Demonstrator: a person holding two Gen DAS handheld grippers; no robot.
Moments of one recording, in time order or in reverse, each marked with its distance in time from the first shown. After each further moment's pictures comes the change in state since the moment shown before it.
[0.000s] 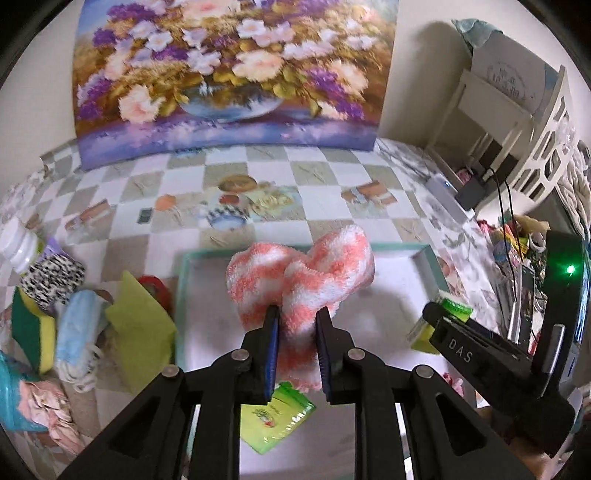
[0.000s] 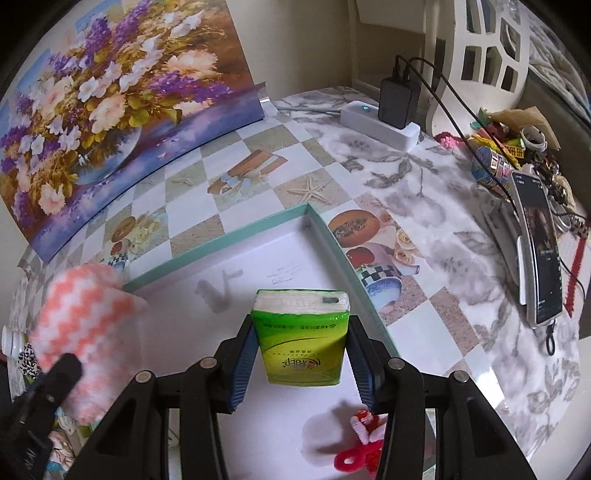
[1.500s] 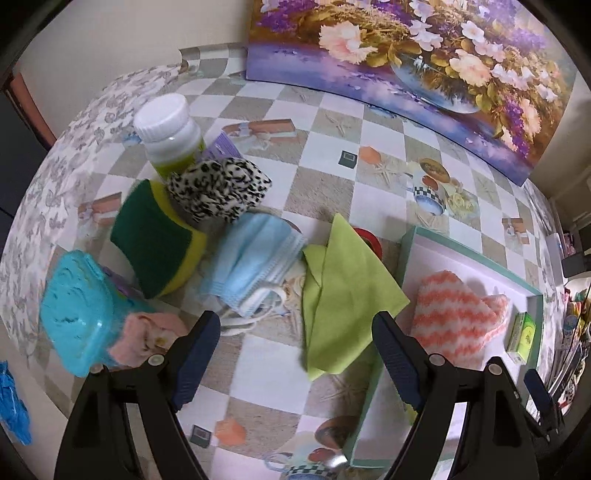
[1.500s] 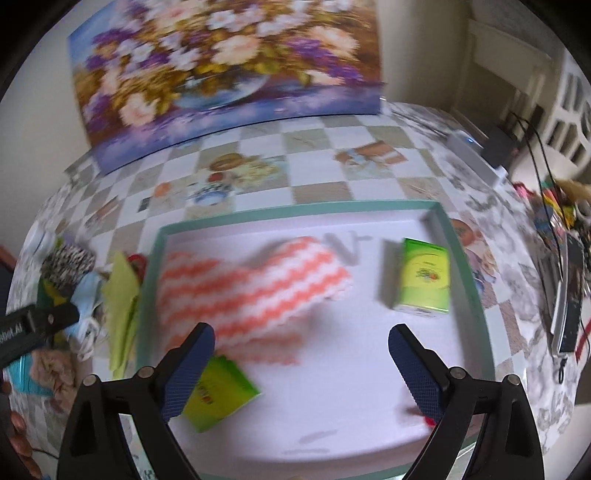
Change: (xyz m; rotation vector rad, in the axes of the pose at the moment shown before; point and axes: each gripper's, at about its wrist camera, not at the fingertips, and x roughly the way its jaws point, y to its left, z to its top) left arm -0.028 0.152 -0.018 -0.381 0.163 0.291; right arm -0.022 0.104 -0.054 -0.333 0.019 0.096
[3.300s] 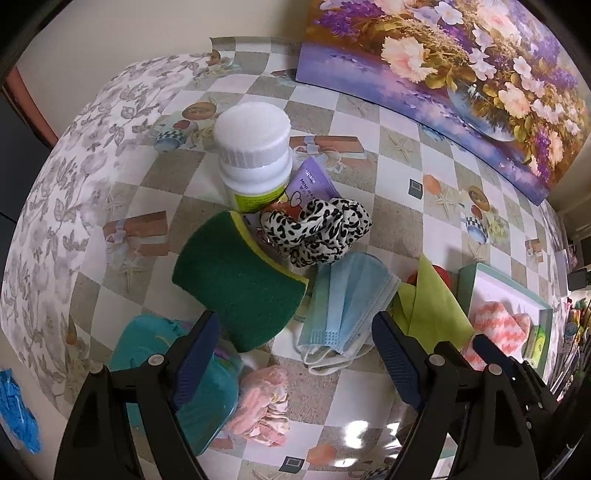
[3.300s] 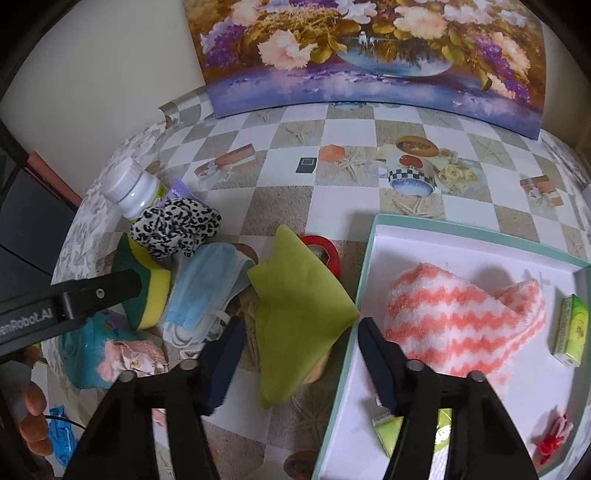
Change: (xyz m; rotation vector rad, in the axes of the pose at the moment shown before) left arm 0.007 0.088 0.046 -0.007 0.052 -0.026; right arm 0.037 0.136 0.022 -0.178 0.130 0.271
